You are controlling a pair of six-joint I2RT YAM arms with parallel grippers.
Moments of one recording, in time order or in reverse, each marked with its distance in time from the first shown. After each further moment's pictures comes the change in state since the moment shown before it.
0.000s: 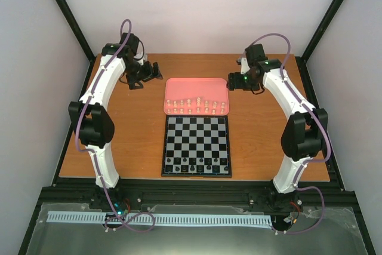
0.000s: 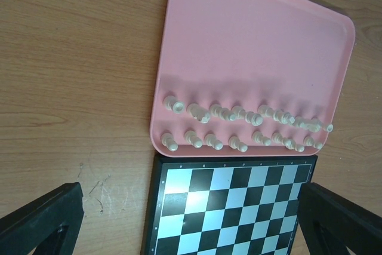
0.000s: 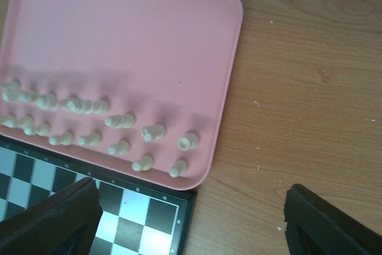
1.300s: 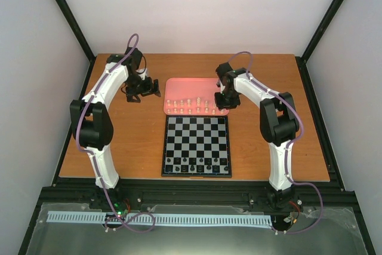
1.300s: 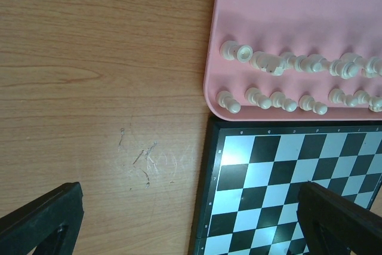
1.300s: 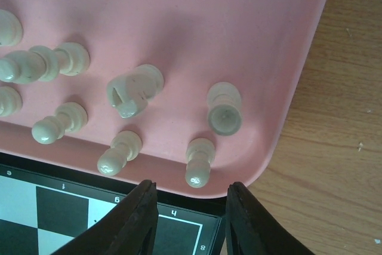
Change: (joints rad) left arm -0.011 -0.034 -0.225 0.010 -0.059 0.119; right arm 0.175 0.299 0.043 -0.101 0.129 0.101
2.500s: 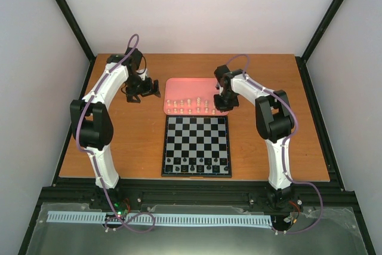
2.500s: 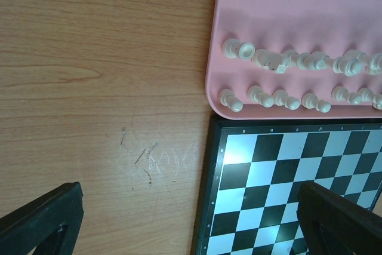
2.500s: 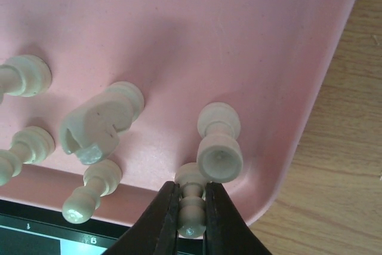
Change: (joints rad) left arm 0.000 0.000 -0.005 0.000 -0.002 0.011; right arm 0.000 0.077 0.026 -0.002 0.015 0.006
